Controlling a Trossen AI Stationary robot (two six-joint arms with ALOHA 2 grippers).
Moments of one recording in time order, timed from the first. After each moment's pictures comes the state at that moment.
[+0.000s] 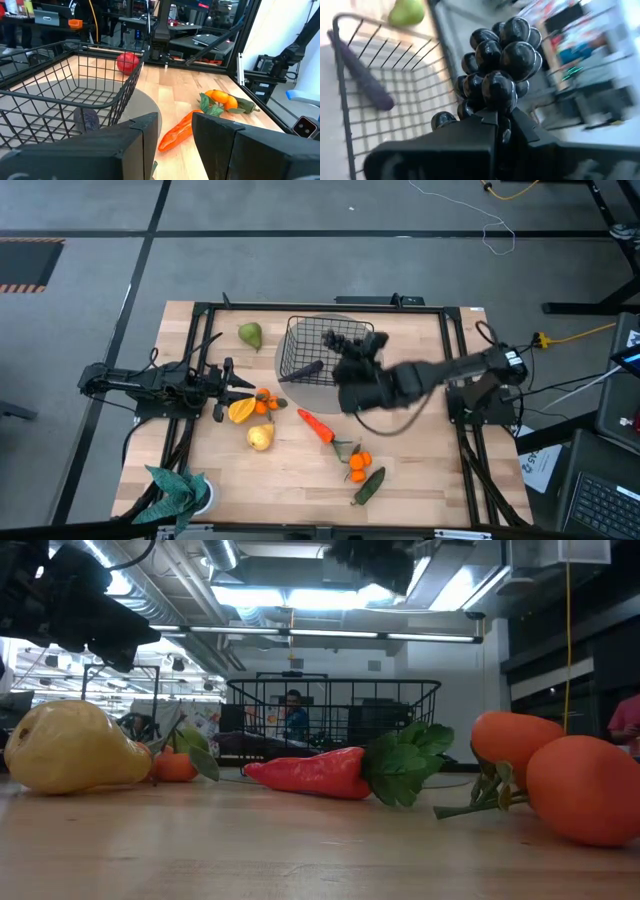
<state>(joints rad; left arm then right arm) -0.08 0.01 0.01 0.02 -0.09 -0.15 0.24 1.74 1.72 -1.05 1.07 0.04</state>
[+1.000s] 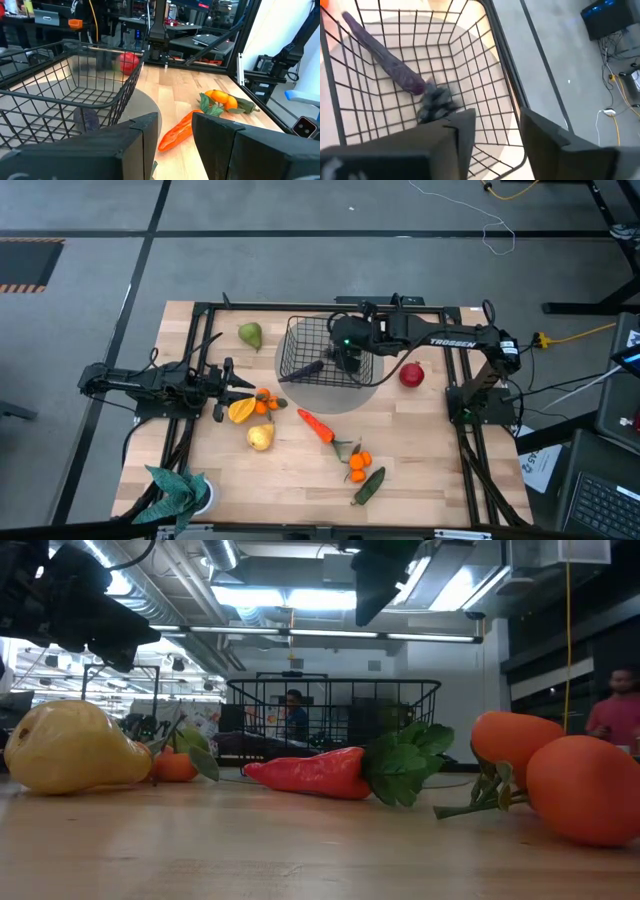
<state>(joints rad) -0.08 0.01 0.01 0.02 -0.09 -0.16 -0.10 1.74 1.72 -1.00 0.53 0.00</state>
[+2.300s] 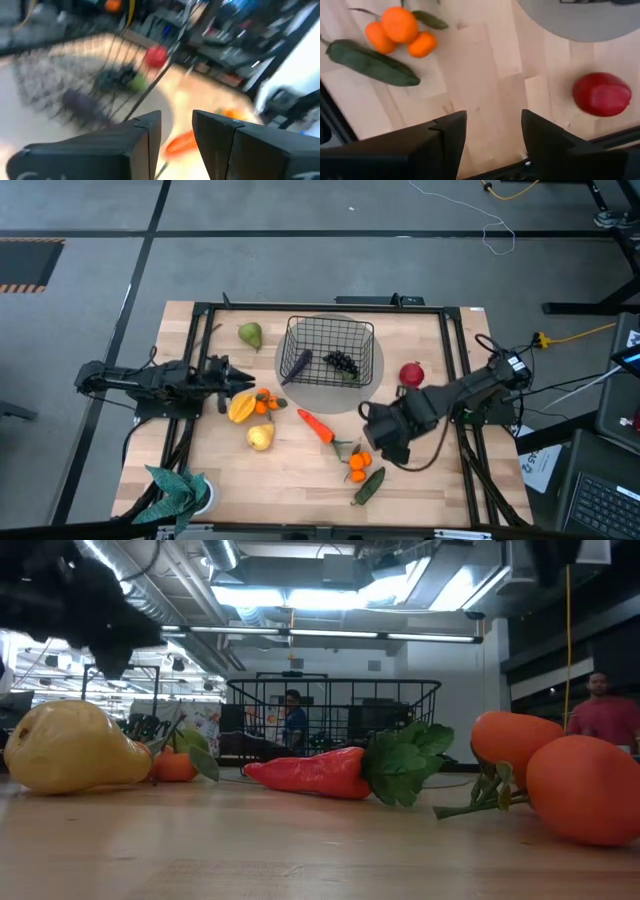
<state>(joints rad) -0.08 0.08 0.06 -0.03 -0.25 -0.44 0.46 1.74 1.71 -1.57 0.08 0.73</state>
